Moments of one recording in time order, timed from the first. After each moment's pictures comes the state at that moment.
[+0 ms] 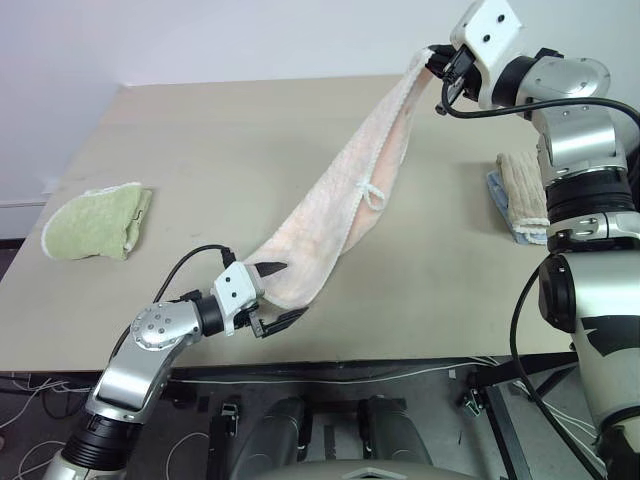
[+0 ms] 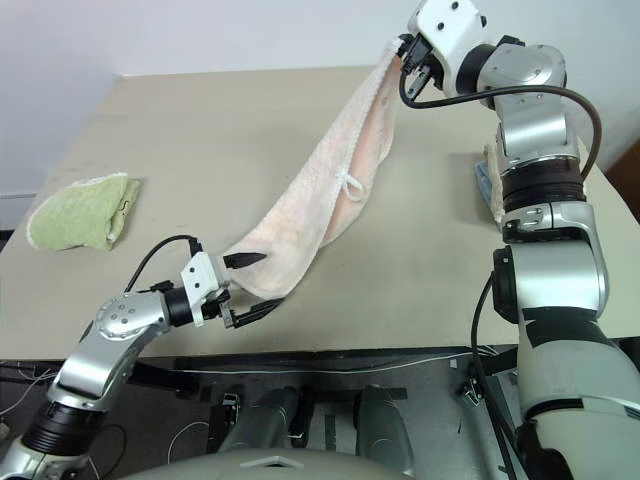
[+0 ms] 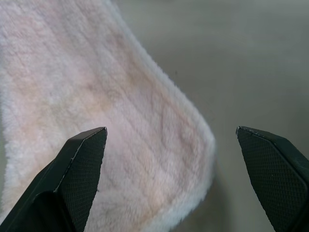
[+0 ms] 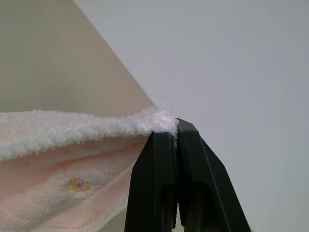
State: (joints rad) left arm -0.07 0.61 -0.14 -0.27 -0.21 0.12 -0.85; right arm -1.27 -0.61 0.06 0.76 -0.09 -0.03 0.81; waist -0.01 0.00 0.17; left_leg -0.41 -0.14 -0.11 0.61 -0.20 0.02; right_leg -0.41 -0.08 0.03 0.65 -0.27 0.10
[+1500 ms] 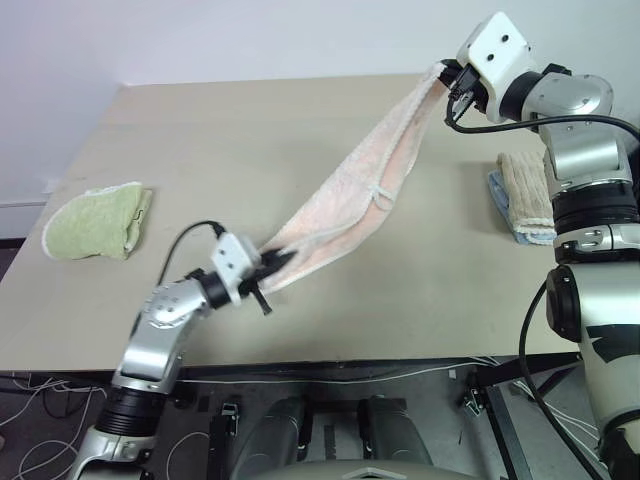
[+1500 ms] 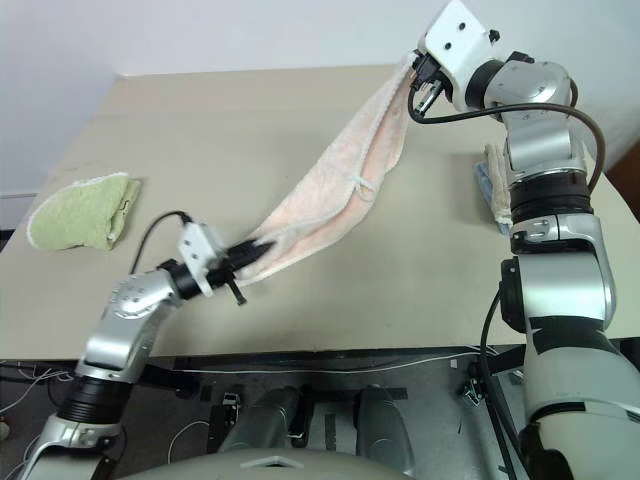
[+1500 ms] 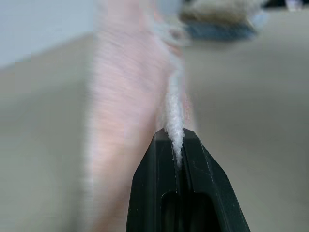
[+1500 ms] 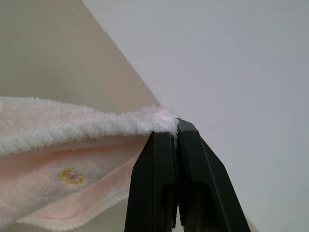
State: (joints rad) left arm -0.20 0.47 0.02 -0.13 -0.33 0.08 -0.80; right arm -1.21 -0.65 0.07 0.75 -0.13 -0.05 0.75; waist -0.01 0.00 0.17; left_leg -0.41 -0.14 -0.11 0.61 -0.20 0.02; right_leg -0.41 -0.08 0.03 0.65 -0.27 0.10
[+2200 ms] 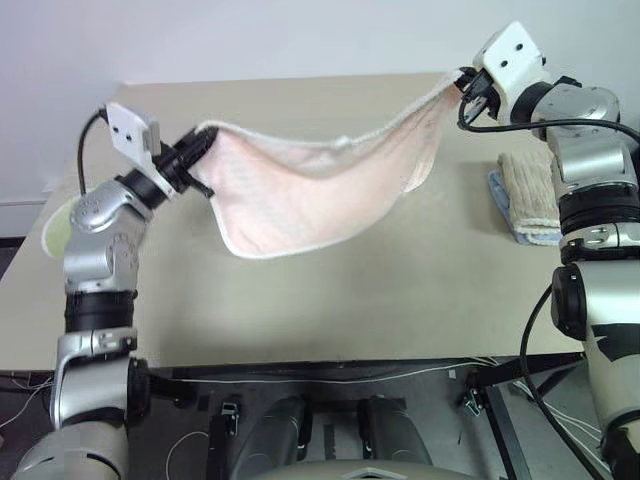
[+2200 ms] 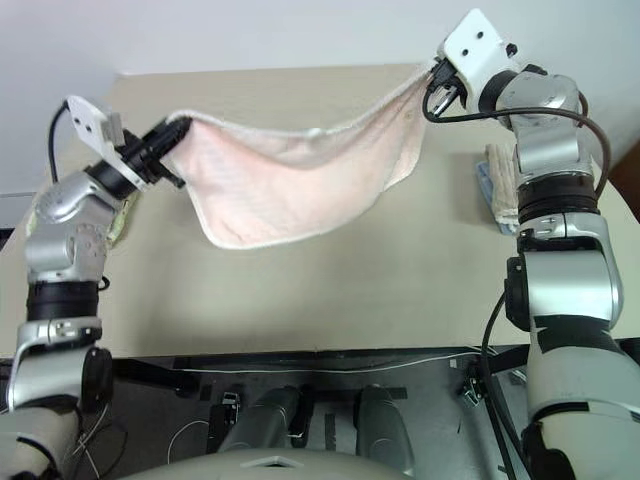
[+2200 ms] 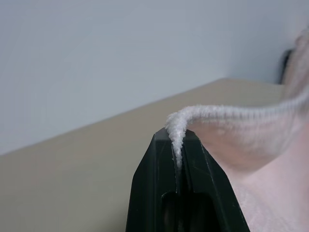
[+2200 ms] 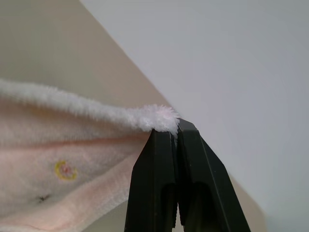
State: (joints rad) left arm -0.76 0.57 0.21 0.44 -0.38 0.07 -0.75; right arm -1.22 -0.68 0.04 0.93 -0.13 -0.10 0.68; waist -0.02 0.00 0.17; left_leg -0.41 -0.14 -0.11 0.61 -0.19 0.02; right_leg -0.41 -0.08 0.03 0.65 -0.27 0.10
